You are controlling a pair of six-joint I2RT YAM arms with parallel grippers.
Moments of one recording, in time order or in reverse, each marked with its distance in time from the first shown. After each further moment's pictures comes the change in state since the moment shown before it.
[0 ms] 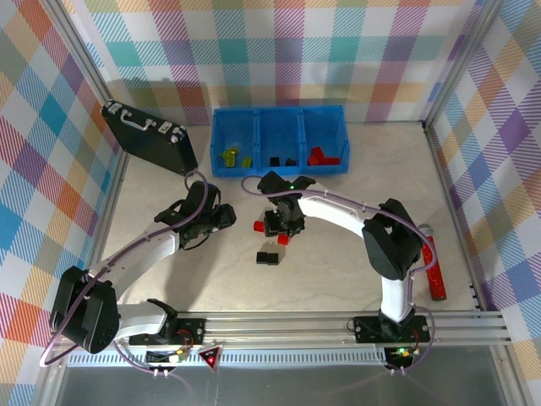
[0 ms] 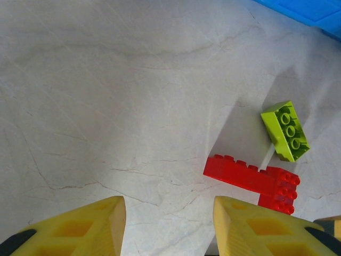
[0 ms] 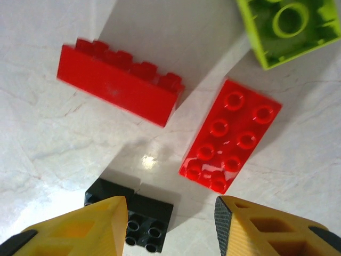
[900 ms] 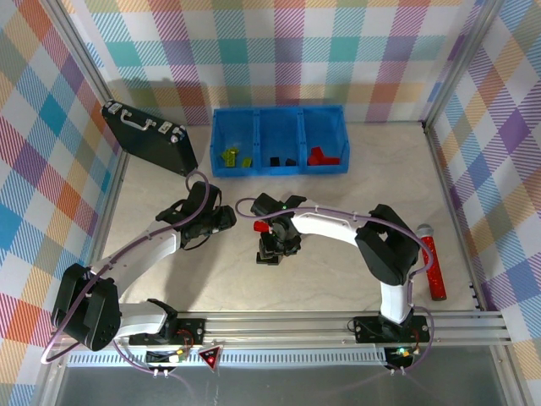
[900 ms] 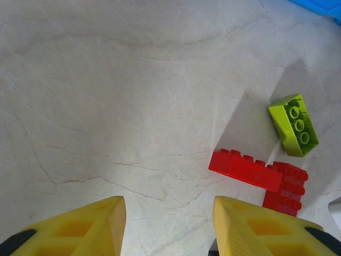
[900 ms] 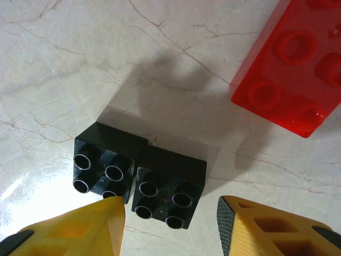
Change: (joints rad) left arm 0.000 0.018 0.007 -0.016 0.007 0.000; right arm 0.086 -0.009 -0.132 0.069 -0.064 0.082
